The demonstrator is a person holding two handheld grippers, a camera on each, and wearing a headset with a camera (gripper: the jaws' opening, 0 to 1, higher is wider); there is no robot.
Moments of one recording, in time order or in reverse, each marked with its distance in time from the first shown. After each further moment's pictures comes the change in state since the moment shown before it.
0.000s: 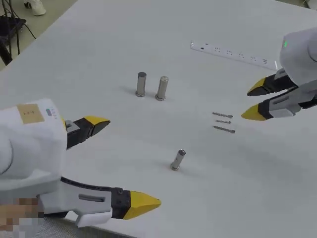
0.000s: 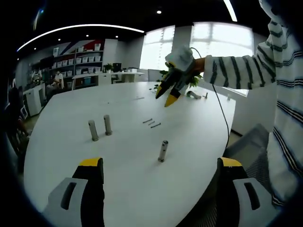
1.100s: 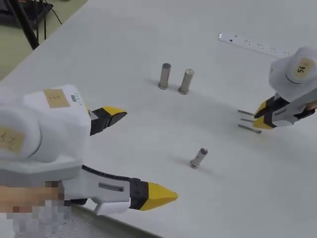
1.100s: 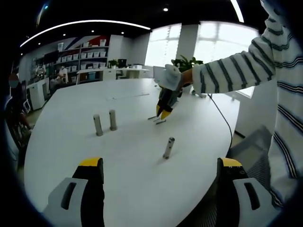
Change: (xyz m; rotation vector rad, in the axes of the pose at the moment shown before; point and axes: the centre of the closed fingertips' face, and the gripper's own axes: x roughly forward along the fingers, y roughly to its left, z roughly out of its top) left arm 0.004 0.010 -0.004 -0.040 0.030 0.031; right arm 0.075 0.006 -0.037 -0.067 0.167 0.137
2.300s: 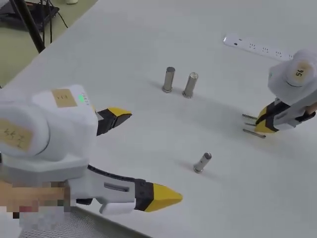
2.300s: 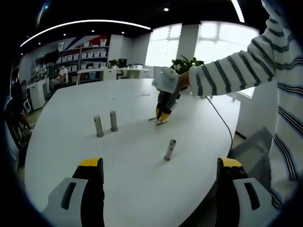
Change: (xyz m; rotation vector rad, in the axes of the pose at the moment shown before) left arm 0.000 0.003 0.005 -0.002 -0.002 0.005; right arm 0.004 0.002 0.006 -0.047 0.047 0.047
